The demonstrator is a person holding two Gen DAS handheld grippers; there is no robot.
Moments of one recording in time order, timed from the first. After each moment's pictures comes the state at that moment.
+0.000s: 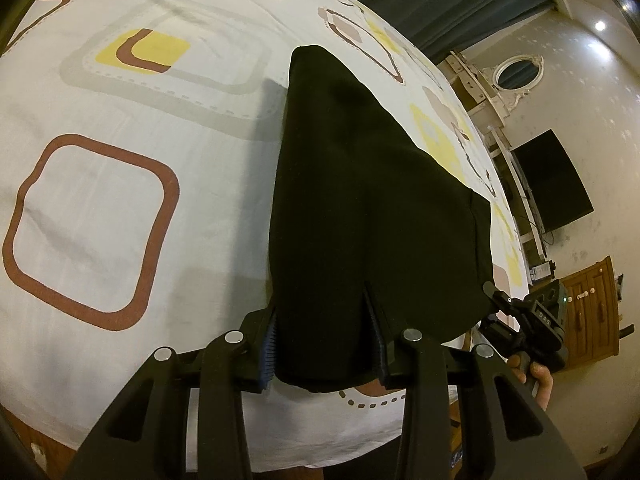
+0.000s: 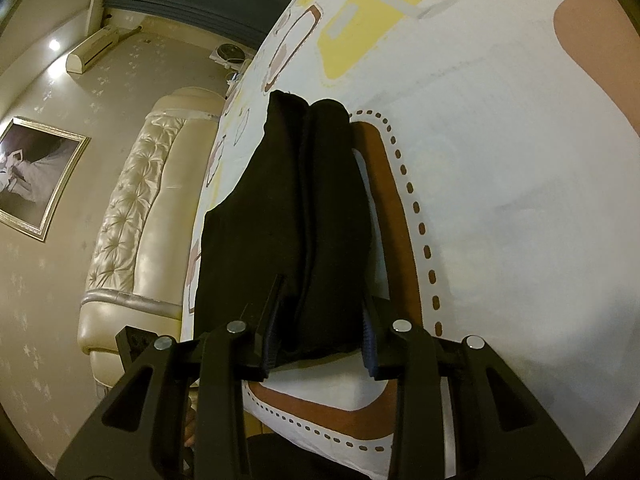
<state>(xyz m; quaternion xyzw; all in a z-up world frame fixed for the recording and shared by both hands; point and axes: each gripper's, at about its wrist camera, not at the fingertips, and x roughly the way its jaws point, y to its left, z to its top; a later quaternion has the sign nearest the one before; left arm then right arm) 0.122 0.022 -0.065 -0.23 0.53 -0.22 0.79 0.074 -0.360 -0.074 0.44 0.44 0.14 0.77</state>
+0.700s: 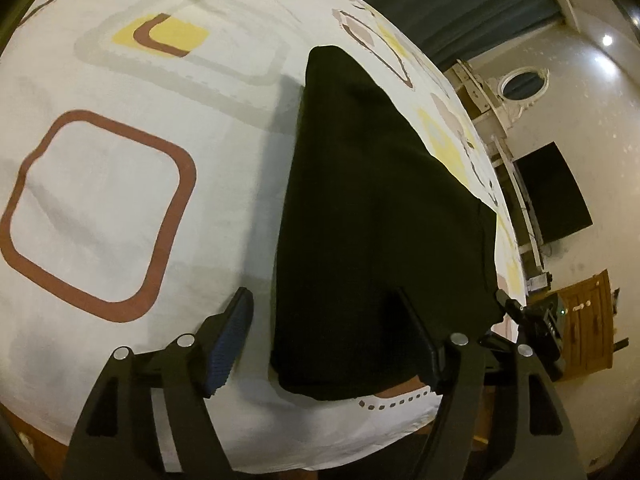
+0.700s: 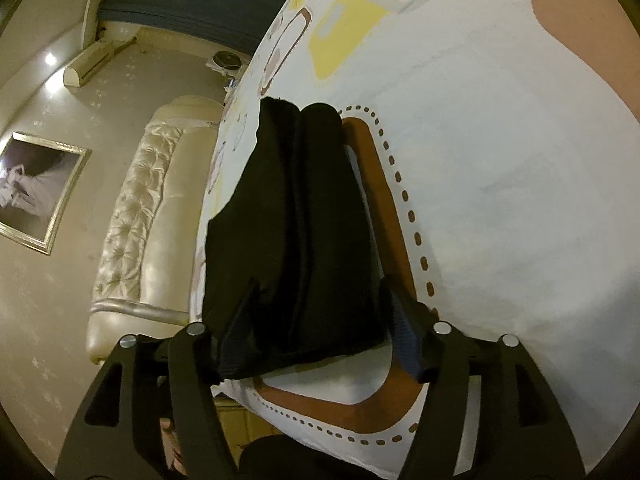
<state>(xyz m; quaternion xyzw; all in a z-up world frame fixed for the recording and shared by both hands) 0.120 0.028 -0.081 -0.25 0.52 -0.21 0.79 0.071 -0.364 -0.090 0.45 0.44 0.14 0.76</state>
